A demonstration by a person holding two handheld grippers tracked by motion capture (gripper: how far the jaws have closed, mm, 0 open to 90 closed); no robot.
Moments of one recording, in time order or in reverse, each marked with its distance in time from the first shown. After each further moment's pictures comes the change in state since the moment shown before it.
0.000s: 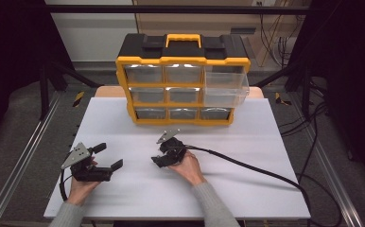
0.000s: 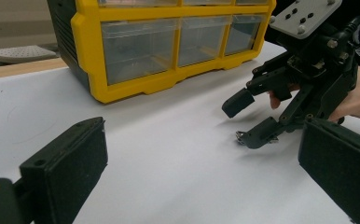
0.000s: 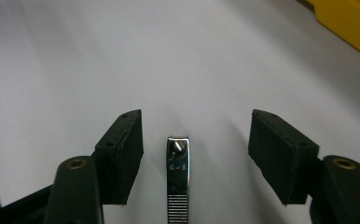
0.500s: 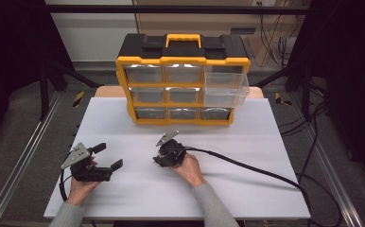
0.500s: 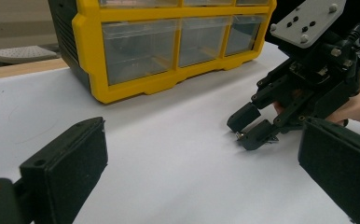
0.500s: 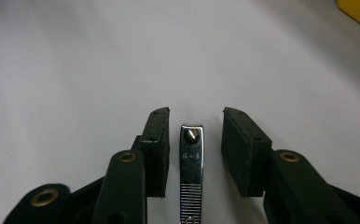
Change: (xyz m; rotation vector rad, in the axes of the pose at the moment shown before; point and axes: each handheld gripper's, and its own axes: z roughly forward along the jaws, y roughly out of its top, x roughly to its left) left arm 0.000 0.000 -0.001 -0.001 0.001 0.000; right arm 0.003 -0.003 0.001 0.033 0.028 -0.012
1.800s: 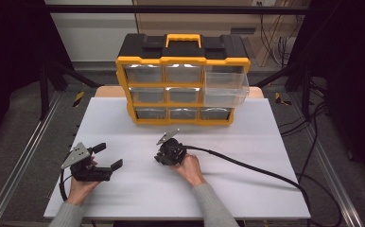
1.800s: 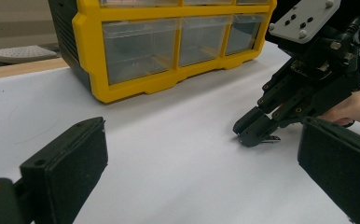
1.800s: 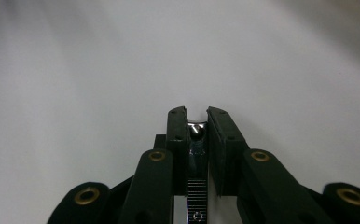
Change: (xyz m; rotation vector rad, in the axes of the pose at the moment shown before) left arm 0.001 0.000 0.000 0.003 0.001 0.000; right arm -0.002 0.001 -0.002 0.027 0.041 0.047
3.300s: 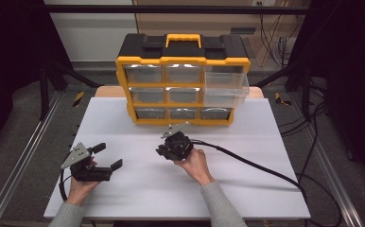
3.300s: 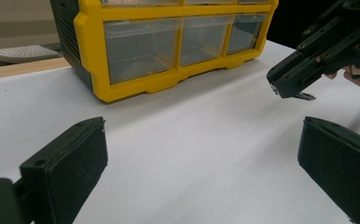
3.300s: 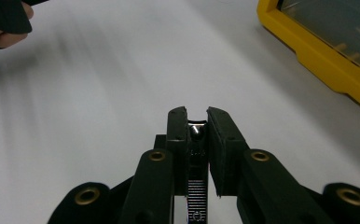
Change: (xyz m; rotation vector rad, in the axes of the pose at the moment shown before) left arm 0.000 0.000 0.000 0.002 0.006 0.002; right arm 0.011 0.021 -0.060 -0.105 -0.010 -0.032
